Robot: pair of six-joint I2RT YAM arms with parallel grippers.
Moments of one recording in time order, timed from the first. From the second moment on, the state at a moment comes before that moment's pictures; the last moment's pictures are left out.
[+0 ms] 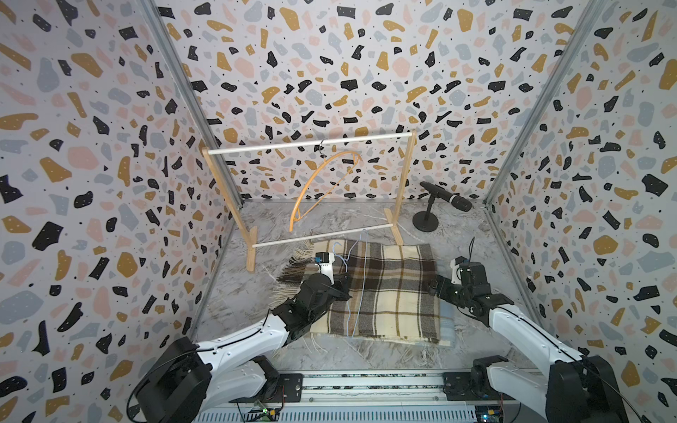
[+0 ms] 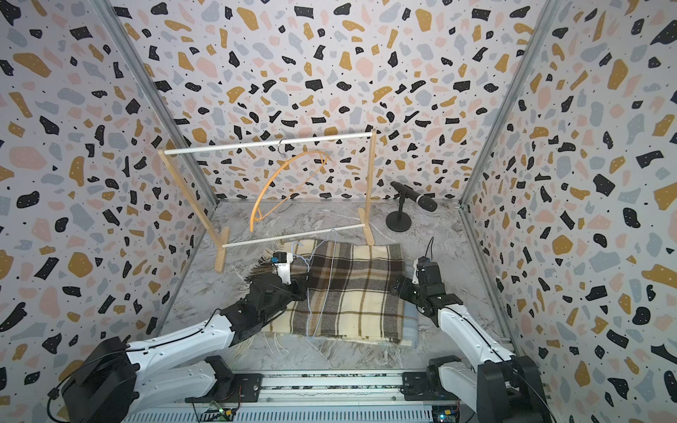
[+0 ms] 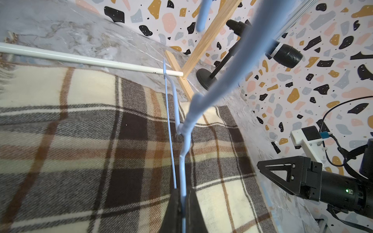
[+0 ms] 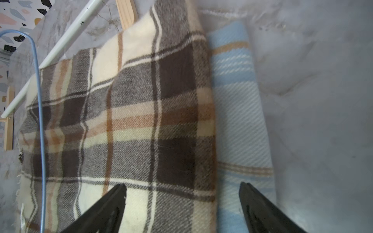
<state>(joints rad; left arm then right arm) -0.76 1.14 0.46 0.29 -0.13 -0.68 0.19 1.10 0.47 -0.23 -0.23 0.53</state>
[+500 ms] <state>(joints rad) -0.76 1.25 0.46 0.34 -0.14 -0.70 0.16 1.27 0.39 0.07 -0.49 0.73</state>
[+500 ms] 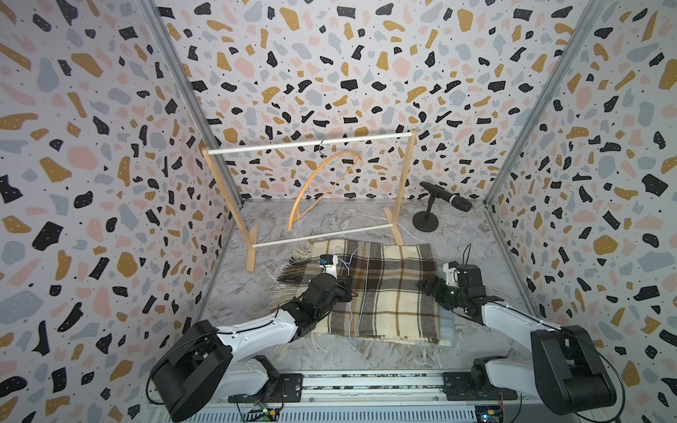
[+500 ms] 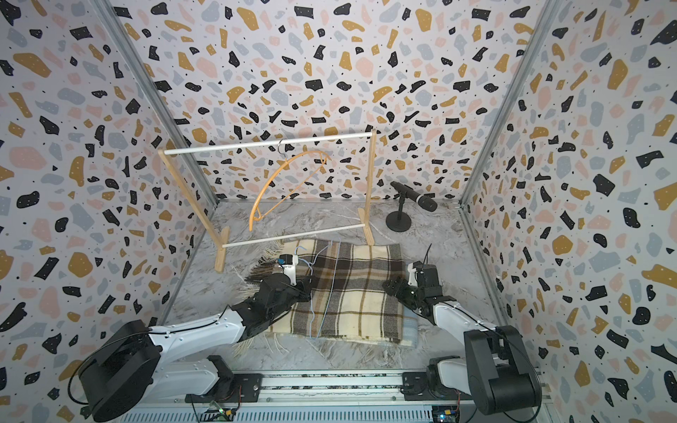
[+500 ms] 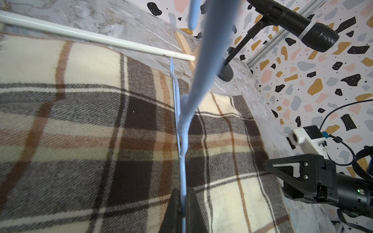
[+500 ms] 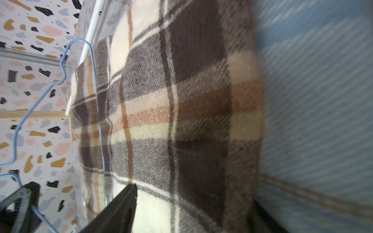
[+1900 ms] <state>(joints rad) -0.76 1.34 0.49 0.41 -0.08 -0.74 0.71 1.94 0.67 1.03 -0.54 1.40</state>
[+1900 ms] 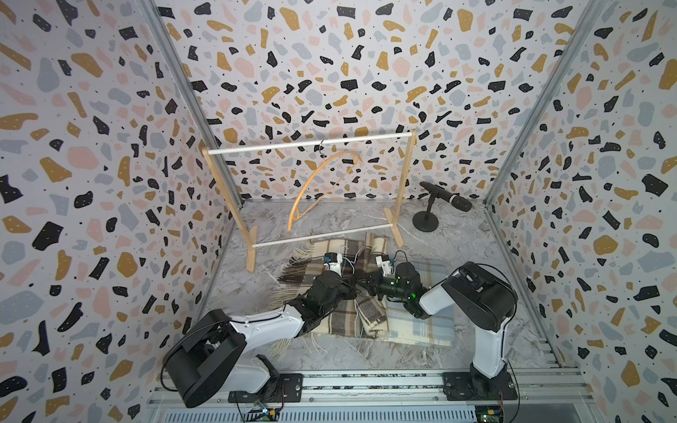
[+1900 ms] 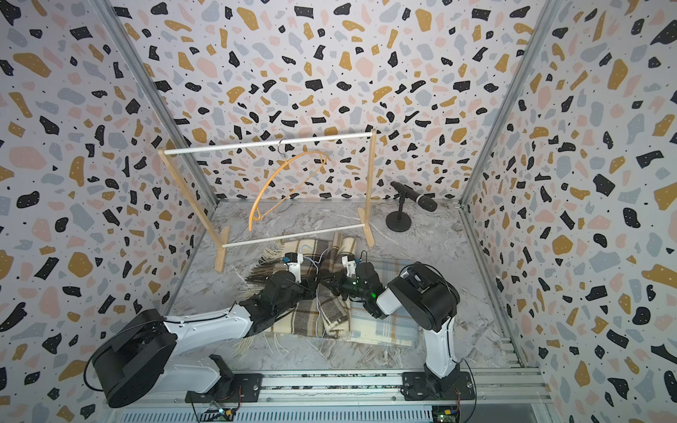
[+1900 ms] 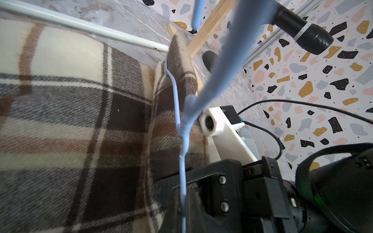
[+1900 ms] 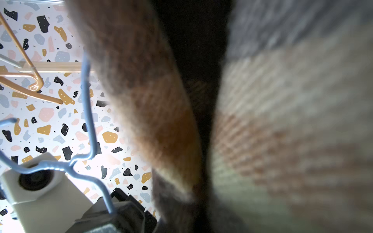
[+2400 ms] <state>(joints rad) -0.77 1.32 0.51 0.40 -0.02 -0.72 0.71 1.82 0.82 0.52 -0.64 1.09</state>
